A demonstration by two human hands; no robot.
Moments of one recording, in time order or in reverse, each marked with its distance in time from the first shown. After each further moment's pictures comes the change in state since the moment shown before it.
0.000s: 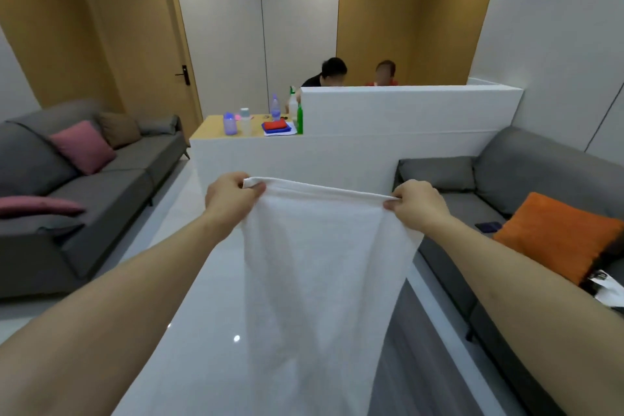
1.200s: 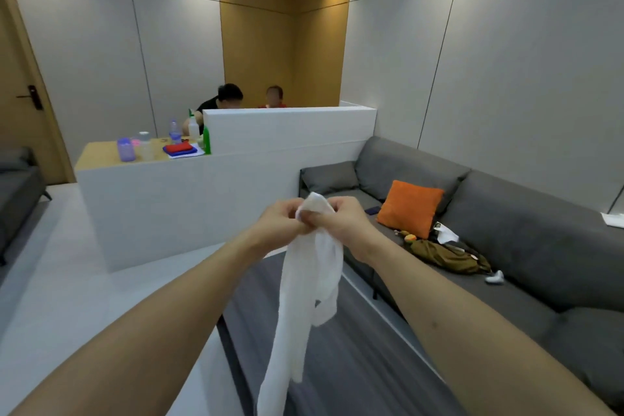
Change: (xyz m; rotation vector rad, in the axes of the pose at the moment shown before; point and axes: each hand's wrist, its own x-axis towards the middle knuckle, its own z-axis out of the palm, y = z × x) left_hand -0.184 0.063 -0.059 -0.224 -0.846 0.347; right_hand -0.252 -0.144 -0.024 0.902 0.141 0.138
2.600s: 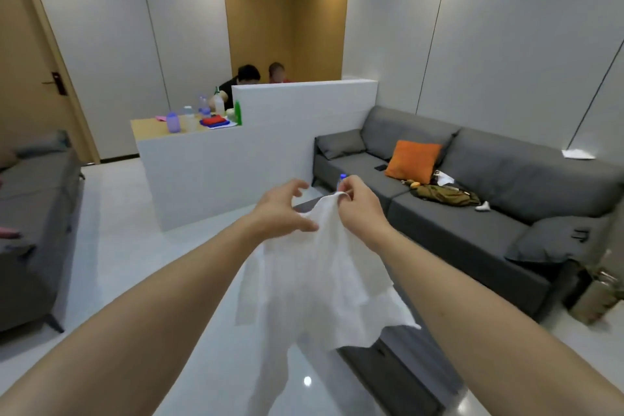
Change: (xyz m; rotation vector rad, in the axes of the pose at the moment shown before) left_hand -0.420 -0.052 -0.180 0.378 -0.011 -0.021; right_hand -0.344 -0.102 0.291 -0.309 0.336 0.015
